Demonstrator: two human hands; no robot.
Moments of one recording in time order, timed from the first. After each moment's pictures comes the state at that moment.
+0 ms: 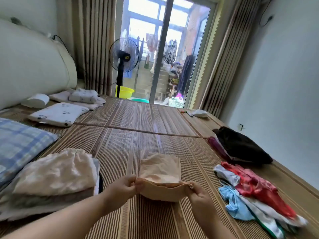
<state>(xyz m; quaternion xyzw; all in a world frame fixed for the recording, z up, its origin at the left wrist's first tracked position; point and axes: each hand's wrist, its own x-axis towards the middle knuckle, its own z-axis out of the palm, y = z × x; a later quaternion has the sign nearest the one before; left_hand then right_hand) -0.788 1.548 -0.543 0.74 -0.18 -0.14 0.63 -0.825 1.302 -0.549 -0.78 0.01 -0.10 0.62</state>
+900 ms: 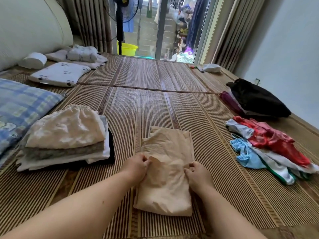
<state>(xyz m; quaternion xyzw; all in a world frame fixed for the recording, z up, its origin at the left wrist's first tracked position) -0.778 1.518 -0.651 0.92 0.01 -0.11 0.37 -0.820 1.306 -0.647 -0.91 0.19 0.00 0.36</state>
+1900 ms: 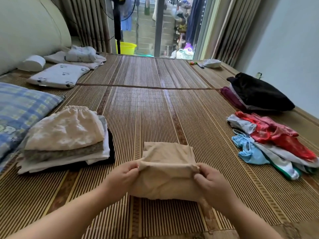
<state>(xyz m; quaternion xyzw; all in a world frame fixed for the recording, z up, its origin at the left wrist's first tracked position) -0.837 1.556 -0.614 0.80 -0.09 -0.16 0.57 -0.875 1.290 -0.608 -0.87 -0.01 0.03 0.49</state>
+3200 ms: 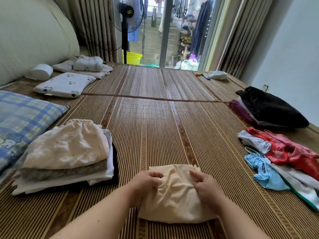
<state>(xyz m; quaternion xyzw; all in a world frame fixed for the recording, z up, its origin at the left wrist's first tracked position) -0.756 1.525 -0.644 0.68 0.07 -0.32 0.66 -0.775 1.300 -0.656 -0.84 0.14 0.09 0.52</state>
